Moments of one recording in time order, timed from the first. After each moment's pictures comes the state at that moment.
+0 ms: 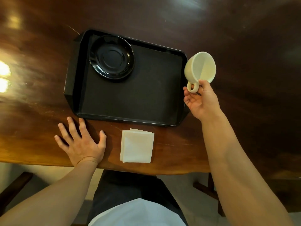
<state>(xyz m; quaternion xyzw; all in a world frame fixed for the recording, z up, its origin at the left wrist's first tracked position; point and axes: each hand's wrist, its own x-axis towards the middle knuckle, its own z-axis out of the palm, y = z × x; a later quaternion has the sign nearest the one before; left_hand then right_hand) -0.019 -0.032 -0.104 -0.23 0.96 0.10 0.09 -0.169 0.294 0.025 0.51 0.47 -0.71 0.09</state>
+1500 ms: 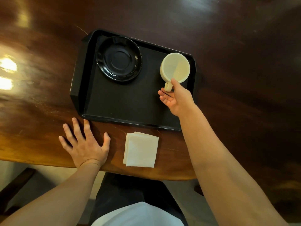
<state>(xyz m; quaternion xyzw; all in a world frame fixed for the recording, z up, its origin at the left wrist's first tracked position) -0.019 -0.034 -0.108 -0.23 0.96 0.09 0.09 -0.202 0.216 -0.010 0.50 0.50 -0.69 0.18</state>
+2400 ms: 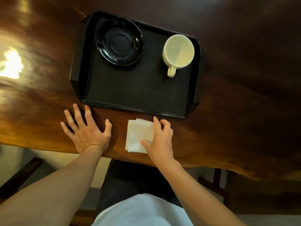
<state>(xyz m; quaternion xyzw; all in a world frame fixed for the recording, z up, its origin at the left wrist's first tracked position) -0.019 -0.033 -0.106 -0.23 0.96 0.09 0.09 -0.015 0.167 -0.031 0.19 0.89 -0.25 0.31</state>
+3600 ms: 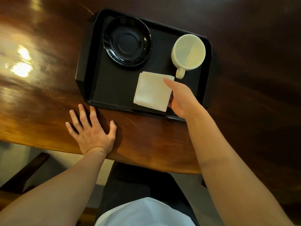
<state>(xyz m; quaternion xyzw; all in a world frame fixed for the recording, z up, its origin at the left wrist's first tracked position) -0.019 -0.033 -0.106 -0.23 0.96 0.08 0.09 -0.169 0.199 -0.020 0.39 0.57 -0.66 0.29</state>
